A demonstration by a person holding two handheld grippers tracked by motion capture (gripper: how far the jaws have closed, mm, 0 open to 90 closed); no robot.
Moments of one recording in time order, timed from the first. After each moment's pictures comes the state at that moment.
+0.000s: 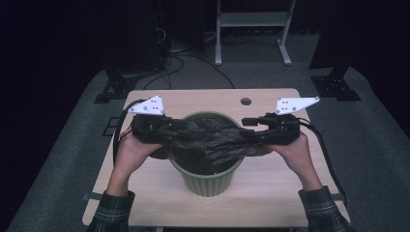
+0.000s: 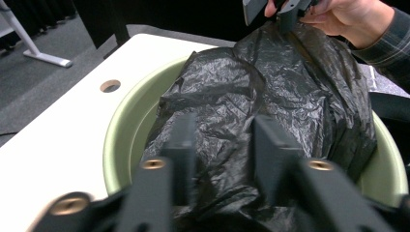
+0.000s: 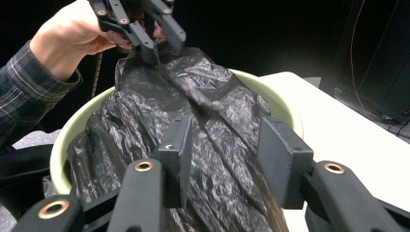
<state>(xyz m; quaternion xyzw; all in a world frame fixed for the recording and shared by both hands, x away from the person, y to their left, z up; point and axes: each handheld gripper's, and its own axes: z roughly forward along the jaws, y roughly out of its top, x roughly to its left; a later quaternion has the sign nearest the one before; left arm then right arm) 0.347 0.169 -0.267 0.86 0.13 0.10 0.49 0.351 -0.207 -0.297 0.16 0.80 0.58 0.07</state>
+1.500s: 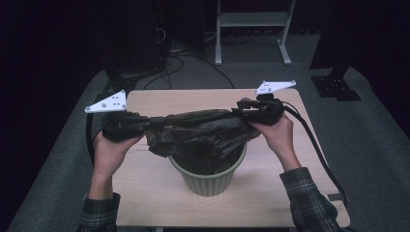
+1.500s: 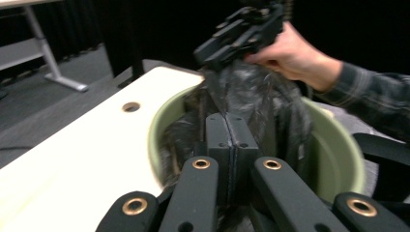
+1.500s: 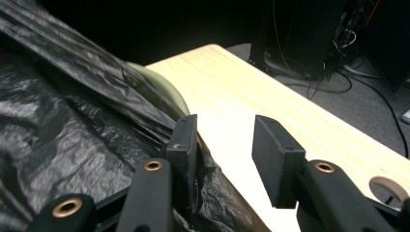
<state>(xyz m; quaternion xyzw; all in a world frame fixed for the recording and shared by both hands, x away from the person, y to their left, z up) 0.337 0.231 -0.256 0.80 0.18 0.11 0.56 0.407 -0.179 -0.299 0.28 0.80 0.50 0.15</state>
